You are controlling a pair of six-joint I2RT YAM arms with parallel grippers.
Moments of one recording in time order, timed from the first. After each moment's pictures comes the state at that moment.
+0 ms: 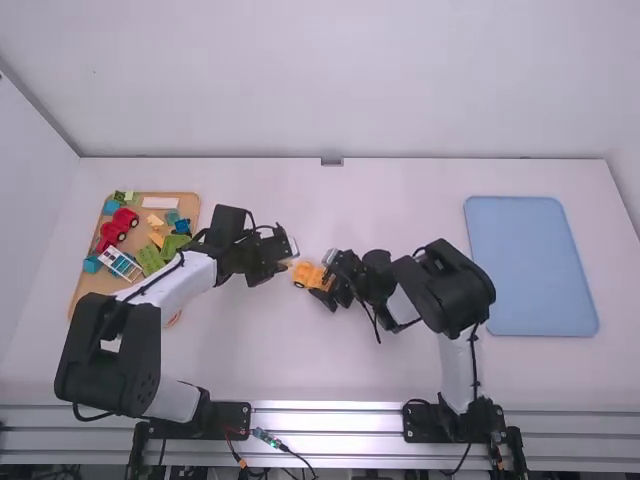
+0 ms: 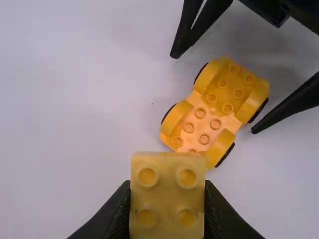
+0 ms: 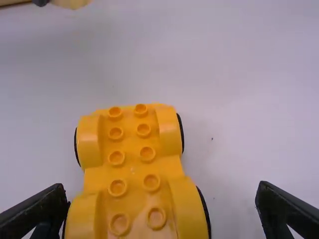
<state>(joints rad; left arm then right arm) -0.15 1.54 0.81 -0.29 0.47 0.96 0.51 2.13 0.57 1.05 -0.53 -0.30</state>
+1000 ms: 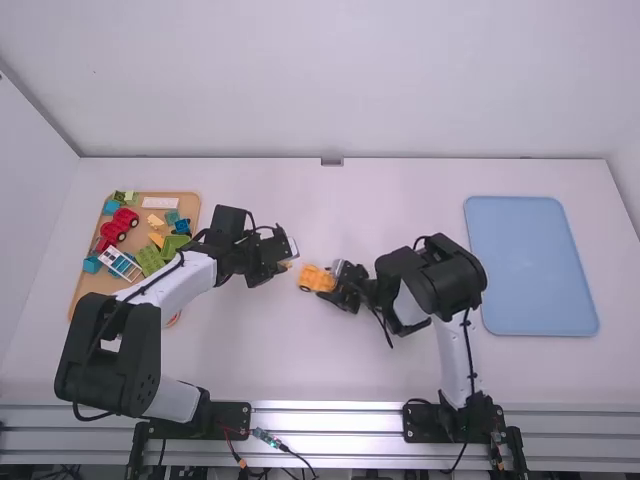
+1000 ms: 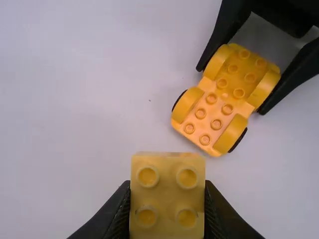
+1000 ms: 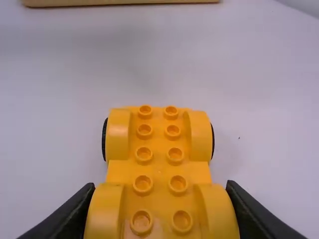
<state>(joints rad) -0.15 1.54 0.81 -0.30 0.47 0.96 0.43 2.26 0.54 1.23 -0.76 -0.43</state>
